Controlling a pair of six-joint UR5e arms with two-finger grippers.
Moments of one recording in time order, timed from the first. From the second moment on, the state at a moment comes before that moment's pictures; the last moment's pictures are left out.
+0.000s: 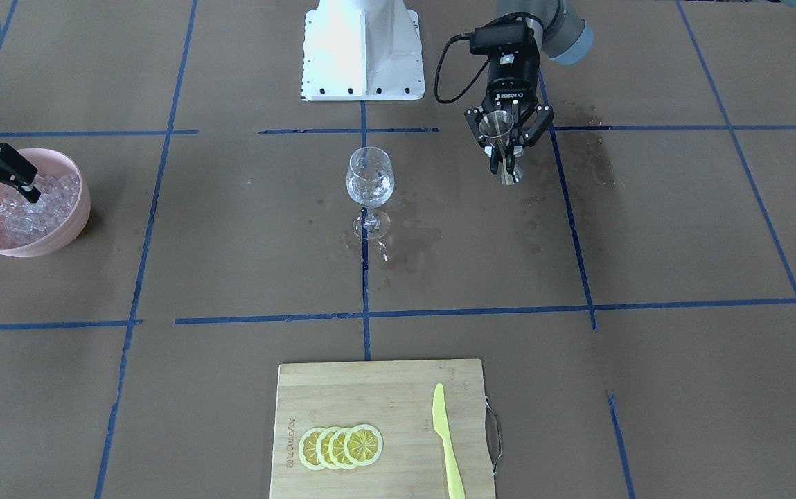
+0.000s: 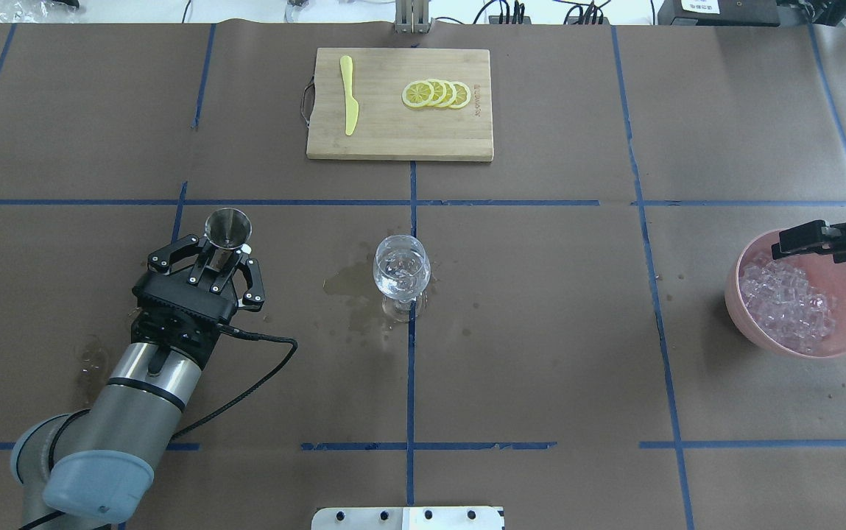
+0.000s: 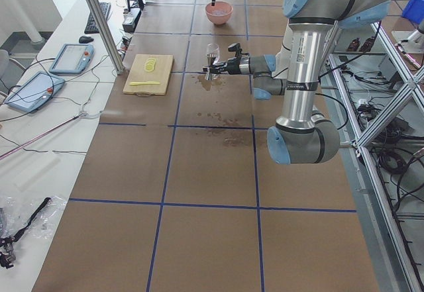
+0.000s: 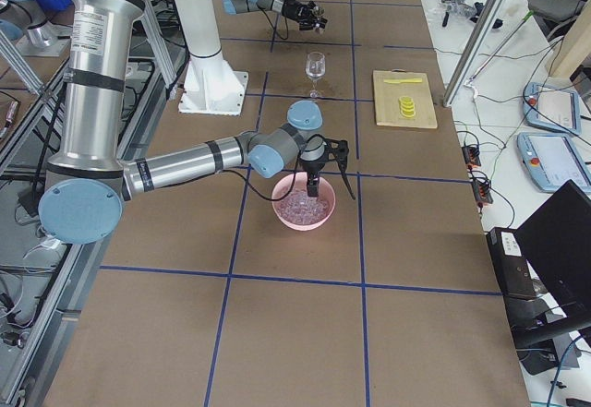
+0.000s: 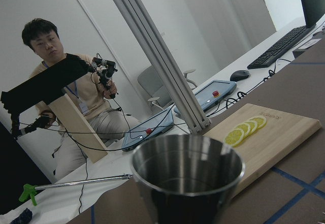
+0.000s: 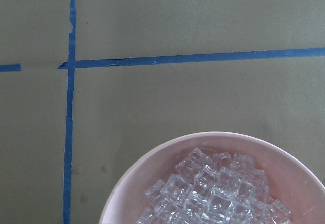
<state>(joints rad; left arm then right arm) -0.18 -1.74 -1.90 -2.51 -0.52 -0.56 1.03 -1.73 1.95 -1.14 2.16 0.85</state>
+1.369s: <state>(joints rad) -0.32 -1.44 -1.96 -2.71 -0.69 -0.71 0.85 -1.78 1.92 -1.09 2.00 0.83</state>
